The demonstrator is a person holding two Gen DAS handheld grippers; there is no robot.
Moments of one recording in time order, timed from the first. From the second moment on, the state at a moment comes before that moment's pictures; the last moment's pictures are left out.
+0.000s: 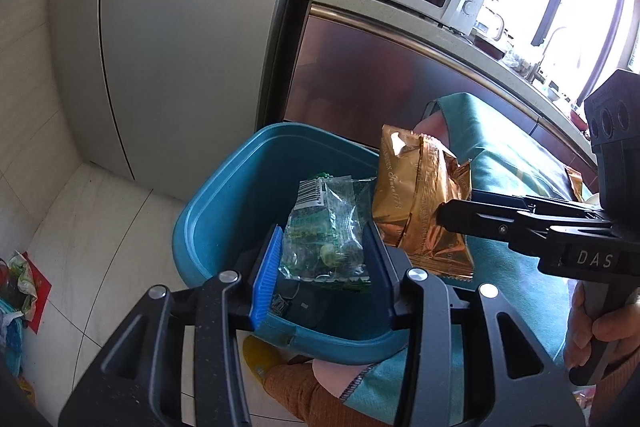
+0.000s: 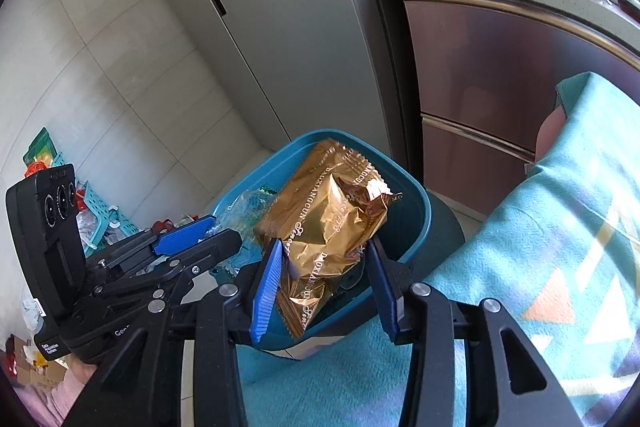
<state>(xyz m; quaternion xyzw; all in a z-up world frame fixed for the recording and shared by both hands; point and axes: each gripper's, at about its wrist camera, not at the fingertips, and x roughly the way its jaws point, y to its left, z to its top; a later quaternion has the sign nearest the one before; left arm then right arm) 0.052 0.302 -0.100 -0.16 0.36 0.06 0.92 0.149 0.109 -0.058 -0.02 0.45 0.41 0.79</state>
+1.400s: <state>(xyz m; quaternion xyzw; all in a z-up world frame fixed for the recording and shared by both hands) 0.048 0.210 -0.064 -0.11 0.31 -0.07 0.94 0.101 -0.044 -0.020 0.07 0.37 0.37 0.85</state>
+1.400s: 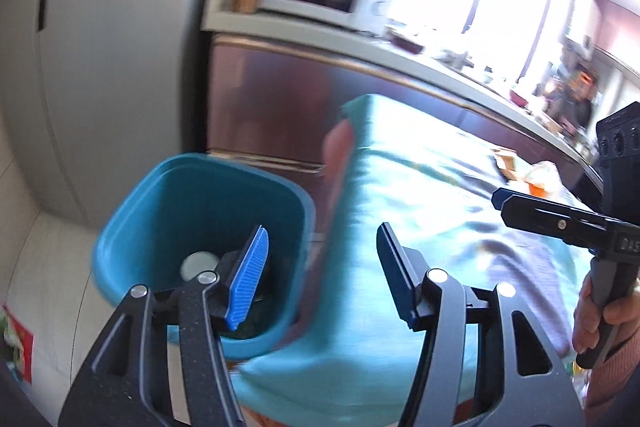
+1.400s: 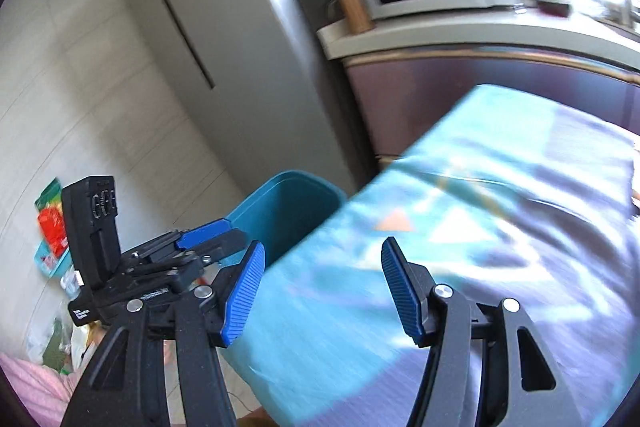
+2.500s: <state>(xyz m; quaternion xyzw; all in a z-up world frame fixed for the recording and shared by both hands) 0.091 -0.138 -0.070 0.00 0.39 -0.38 0.84 0.076 -0.371 -0.073 0.20 0.34 0.04 0.92</state>
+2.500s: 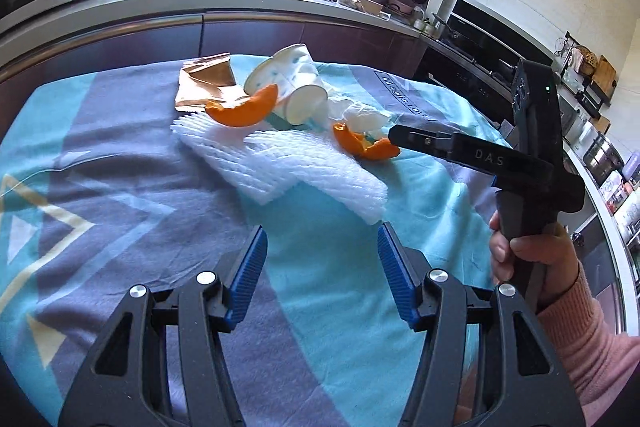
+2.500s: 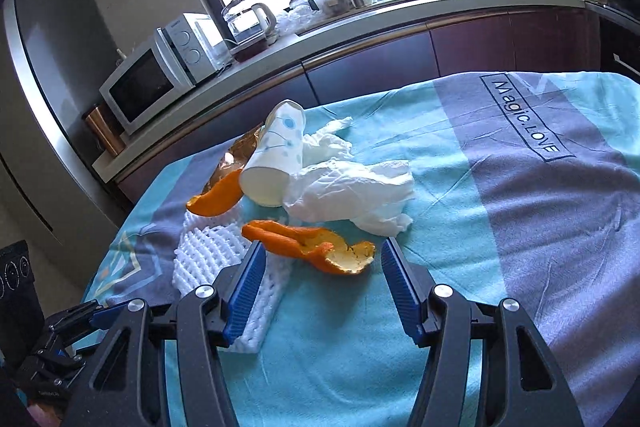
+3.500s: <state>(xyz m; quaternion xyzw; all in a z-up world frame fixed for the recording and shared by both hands) 0.133 -0.176 -0.089 -0.09 0.45 -0.40 0.79 0.073 -0.343 -0.071 0.14 0.37 0.09 0.91</state>
